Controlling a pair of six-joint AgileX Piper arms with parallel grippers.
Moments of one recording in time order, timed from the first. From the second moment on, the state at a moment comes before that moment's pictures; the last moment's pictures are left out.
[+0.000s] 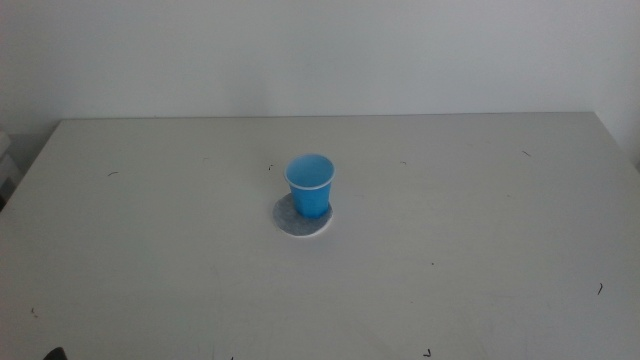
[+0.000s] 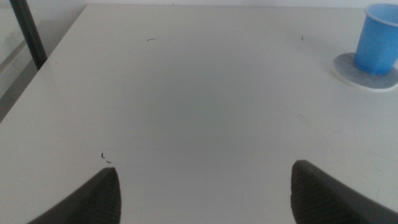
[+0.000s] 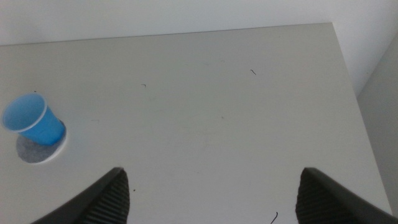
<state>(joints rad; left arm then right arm) -0.07 -0.01 0.03 0.07 0.37 -0.15 0.14 0.91 -1.07 -0.04 0.87 0.21</state>
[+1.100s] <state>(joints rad) -0.07 -0.01 0.03 0.07 0.37 -0.15 0.13 -0.01 -0.09 -0.08 0.47 0.12</state>
